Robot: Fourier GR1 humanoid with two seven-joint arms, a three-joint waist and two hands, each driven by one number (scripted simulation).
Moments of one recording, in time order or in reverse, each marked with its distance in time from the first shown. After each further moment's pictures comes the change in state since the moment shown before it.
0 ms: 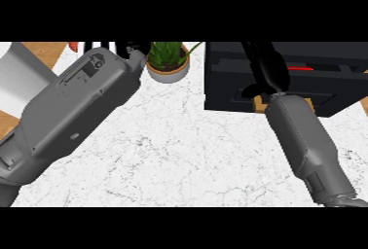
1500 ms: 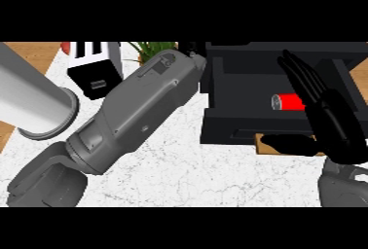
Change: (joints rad) left arm -0.203 -0.298 0.000 0.425 0.141 -0.048 -0.244; right arm 0.566 0.028 0.054 -1.210 -0.419 0.670 0.099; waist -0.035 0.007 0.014
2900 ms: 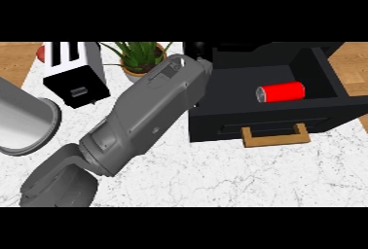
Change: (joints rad) left arm -0.024 -0.052 -0.005 0.093 0.019 -0.038 -0.053; right arm 0.536 0.023 -0.604 -0.498 -1.163 0.299 0.181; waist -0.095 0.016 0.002
